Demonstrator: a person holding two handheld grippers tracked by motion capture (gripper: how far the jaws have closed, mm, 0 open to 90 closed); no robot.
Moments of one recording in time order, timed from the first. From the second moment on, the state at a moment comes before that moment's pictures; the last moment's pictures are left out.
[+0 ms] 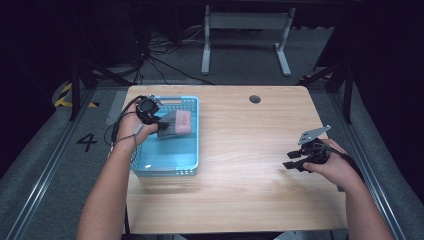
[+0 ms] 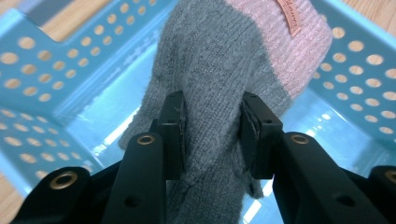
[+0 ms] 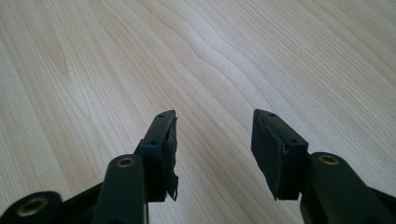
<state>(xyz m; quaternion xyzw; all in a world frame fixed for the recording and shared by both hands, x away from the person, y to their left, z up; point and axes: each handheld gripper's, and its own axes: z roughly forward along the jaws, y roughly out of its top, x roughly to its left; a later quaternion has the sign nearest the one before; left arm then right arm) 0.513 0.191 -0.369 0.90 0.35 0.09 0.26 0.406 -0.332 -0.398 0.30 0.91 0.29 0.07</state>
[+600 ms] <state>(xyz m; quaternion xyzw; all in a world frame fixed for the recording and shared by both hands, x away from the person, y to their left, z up) 0.531 0.175 -0.399 0.91 0.35 0.05 0.23 0.402 -0.332 -0.397 0.30 0.91 0.29 0.07</state>
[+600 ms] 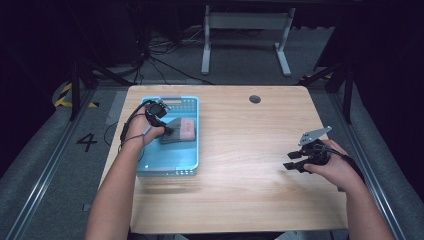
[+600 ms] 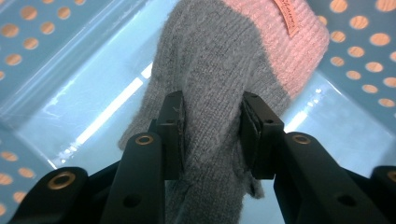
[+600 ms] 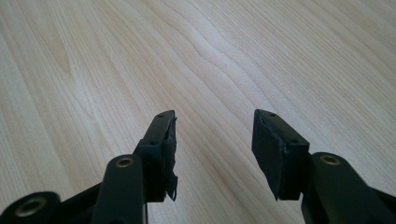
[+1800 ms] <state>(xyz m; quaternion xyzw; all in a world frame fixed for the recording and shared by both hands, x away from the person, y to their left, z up) 0.522 0.159 -0.385 0.90 0.34 0.08 0.27 0.409 -0.328 -0.398 0.29 0.91 0.29 0.07</state>
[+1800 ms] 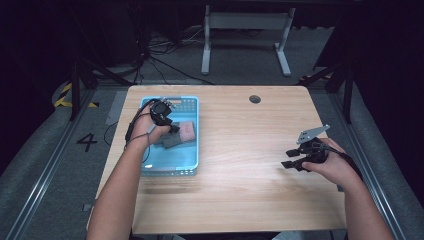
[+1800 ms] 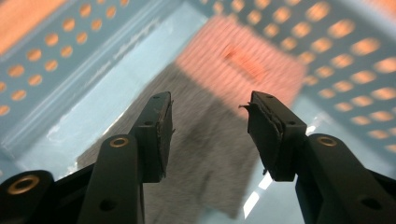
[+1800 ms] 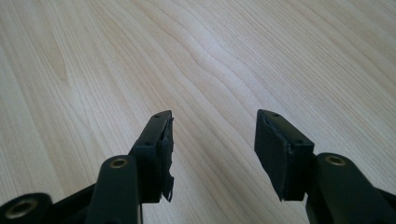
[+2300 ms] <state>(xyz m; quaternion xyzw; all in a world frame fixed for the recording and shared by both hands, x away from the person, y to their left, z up) 0.438 0.131 -0.335 0.88 0.30 0.09 0.35 0.418 -0.315 -0.403 0.28 0.91 0.29 0.06</state>
